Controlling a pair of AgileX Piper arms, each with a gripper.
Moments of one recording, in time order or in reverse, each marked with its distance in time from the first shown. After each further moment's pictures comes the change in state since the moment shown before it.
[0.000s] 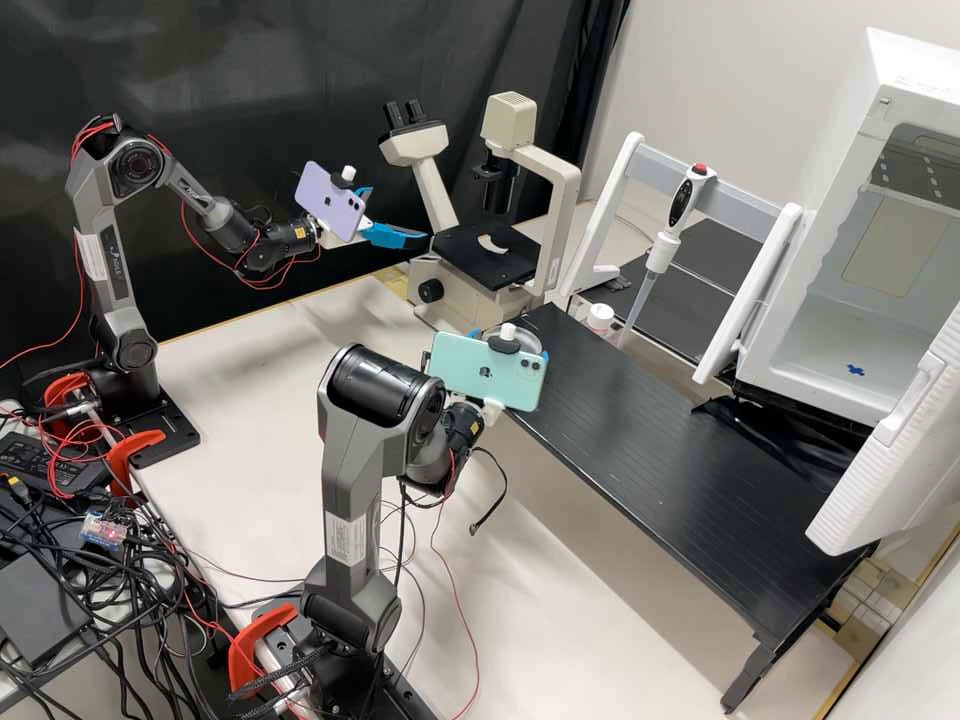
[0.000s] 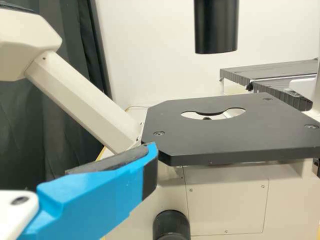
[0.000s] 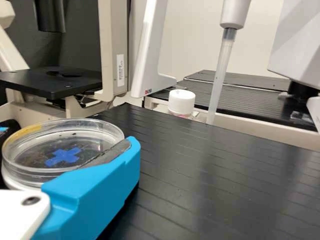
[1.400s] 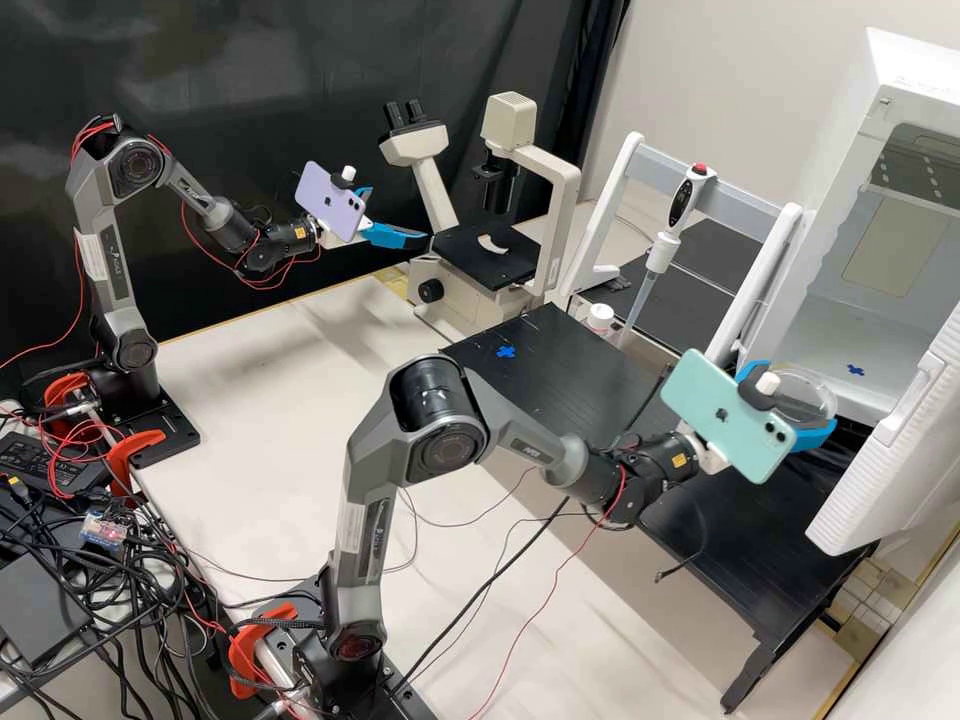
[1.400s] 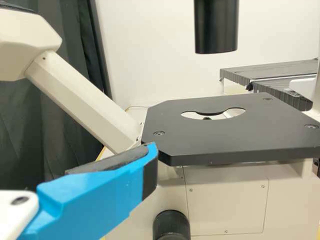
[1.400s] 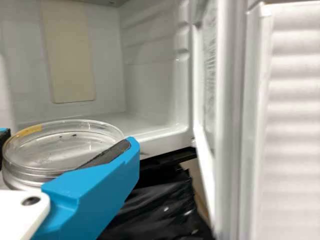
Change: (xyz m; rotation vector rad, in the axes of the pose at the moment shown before) left arm 0.000 0.000 0.000 0.000 0.000 0.000; right arm 0.003 0.254 0.139 0.086 -0.345 0.567
